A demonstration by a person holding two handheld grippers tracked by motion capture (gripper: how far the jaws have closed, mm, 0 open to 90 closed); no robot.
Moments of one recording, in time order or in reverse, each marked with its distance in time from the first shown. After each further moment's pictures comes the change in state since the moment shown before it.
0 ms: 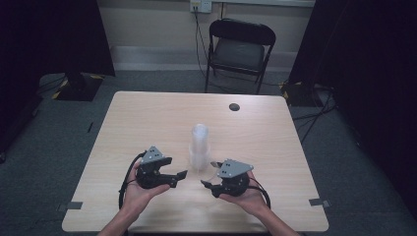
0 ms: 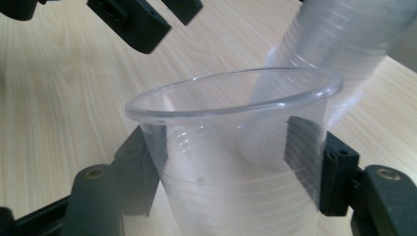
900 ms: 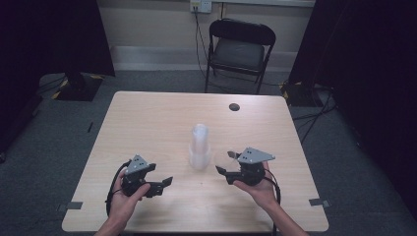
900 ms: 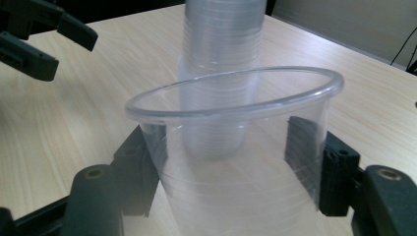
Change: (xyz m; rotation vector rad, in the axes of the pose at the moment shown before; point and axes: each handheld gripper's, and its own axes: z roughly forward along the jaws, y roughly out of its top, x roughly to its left) left arm 0.020 -0.039 -0.021 -0.002 0.085 -0.002; right arm -0.042 -0.014 -0.024 -0.063 -0.095 0.179
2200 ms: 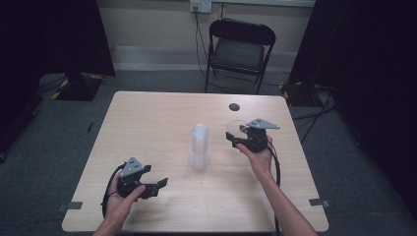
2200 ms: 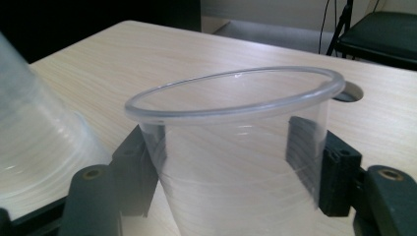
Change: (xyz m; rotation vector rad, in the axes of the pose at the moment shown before) left arm 0.012 -0.012 -0.002 -0.004 0.010 -0.020; right arm -0.089 0.013 0.045 -0.024 -0.201 0.266
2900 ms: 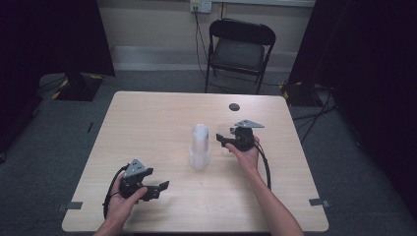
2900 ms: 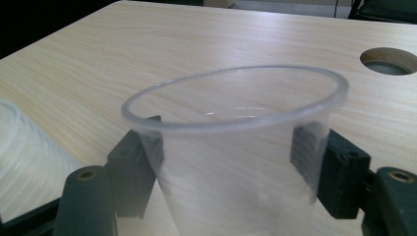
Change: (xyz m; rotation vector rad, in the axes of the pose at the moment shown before) left arm -0.001 -0.005 0.006 0.042 -0.018 0.003; right arm 0.001 -0.019 0.052 0.054 0.015 0.056
